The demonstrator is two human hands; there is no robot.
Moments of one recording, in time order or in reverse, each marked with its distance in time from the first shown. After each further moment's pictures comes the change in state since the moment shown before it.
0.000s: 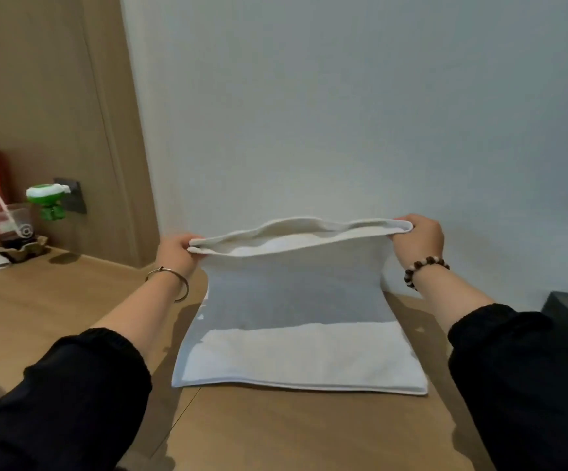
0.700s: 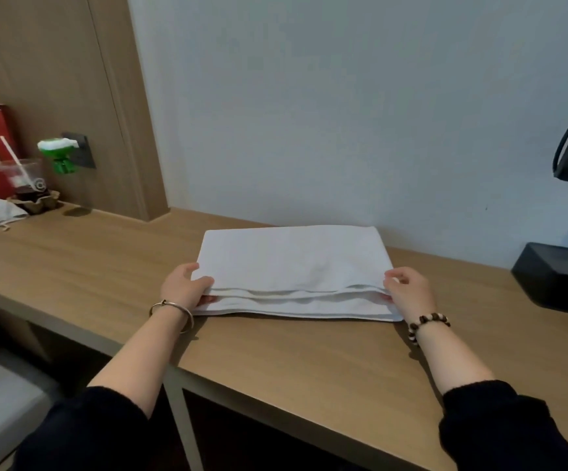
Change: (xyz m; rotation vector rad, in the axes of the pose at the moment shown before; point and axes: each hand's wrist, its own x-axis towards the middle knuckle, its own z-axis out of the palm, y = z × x) left_hand -0.129 -0.056 0.007 -0.210 -0.082 -0.479; right_hand -0.132 0.084 -0.029 0.006 -0.278 0.365
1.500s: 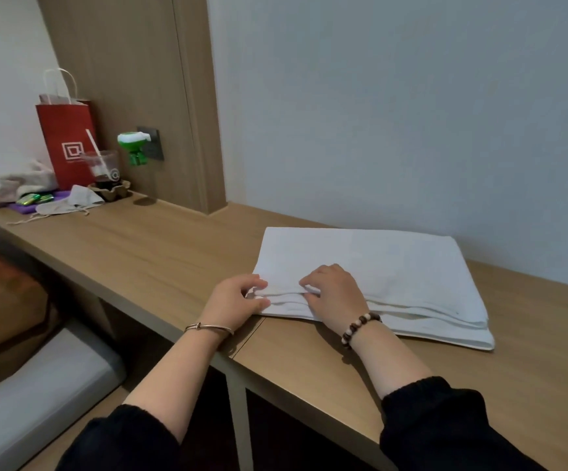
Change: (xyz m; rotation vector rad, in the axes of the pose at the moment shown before) left_hand -0.009 -0.018 -0.046 0.465 -0.152 0.329; right_hand -0.070 -0.091 0.160 -0.528 -0.397 -0.793
